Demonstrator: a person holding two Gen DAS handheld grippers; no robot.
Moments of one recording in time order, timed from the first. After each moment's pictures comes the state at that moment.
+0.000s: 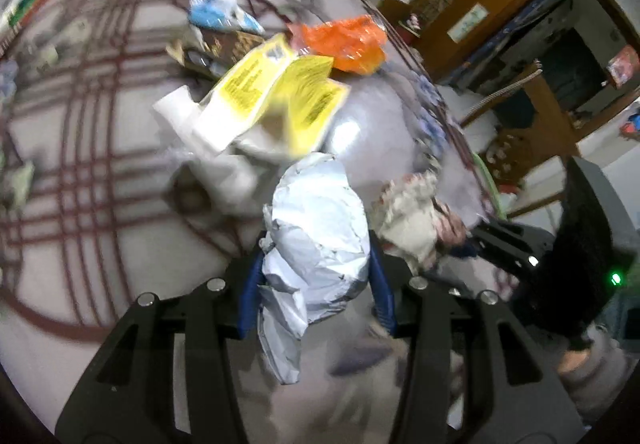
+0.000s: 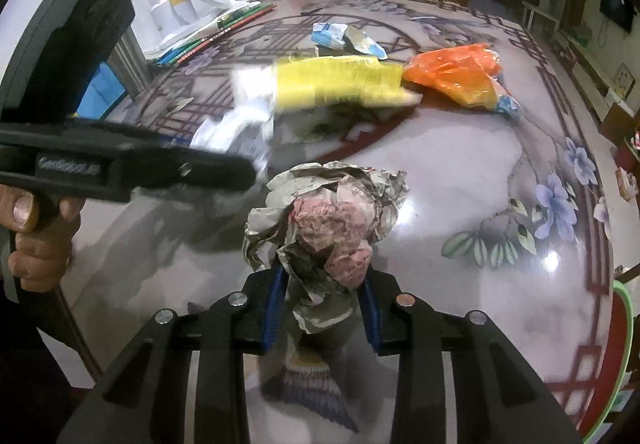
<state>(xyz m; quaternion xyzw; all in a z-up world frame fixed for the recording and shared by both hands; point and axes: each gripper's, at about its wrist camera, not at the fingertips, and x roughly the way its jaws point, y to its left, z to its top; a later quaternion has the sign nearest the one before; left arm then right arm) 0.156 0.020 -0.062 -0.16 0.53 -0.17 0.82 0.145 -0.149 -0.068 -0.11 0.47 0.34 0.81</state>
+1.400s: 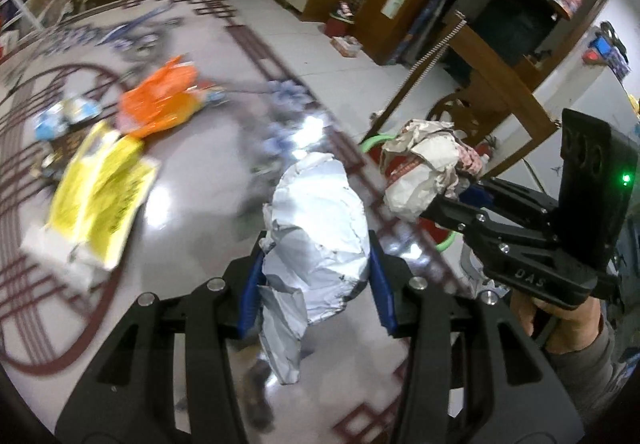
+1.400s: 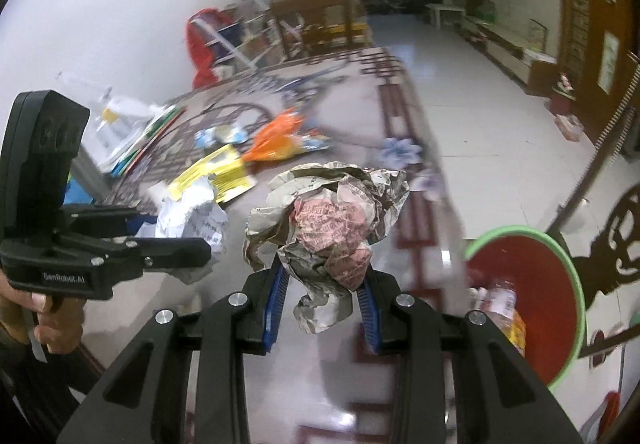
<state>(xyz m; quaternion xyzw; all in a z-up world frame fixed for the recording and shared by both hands) 0.166 -0.136 -0.002 -0.06 0.49 -0.26 0.83 0.140 -0.324 0.007 0.02 0.41 0.22 0.88</state>
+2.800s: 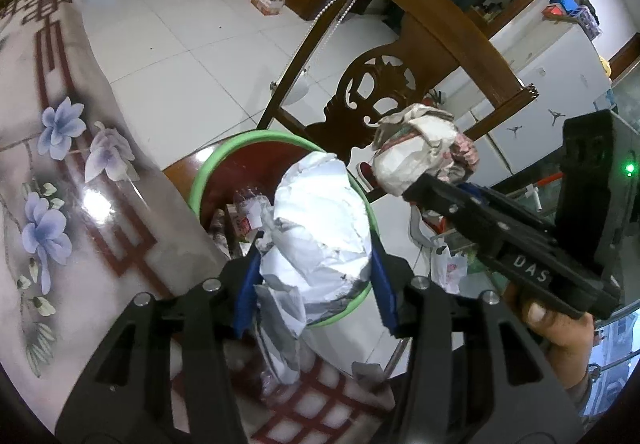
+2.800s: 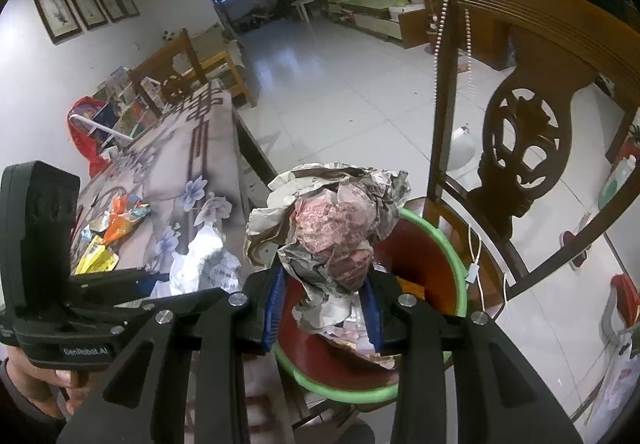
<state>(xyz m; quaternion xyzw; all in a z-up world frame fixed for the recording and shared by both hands) 0.232 -0.337 -0.041 -0.05 0.53 -0.37 0.76 0.160 -0.515 -0.008 0.15 0.43 0.03 0.89</state>
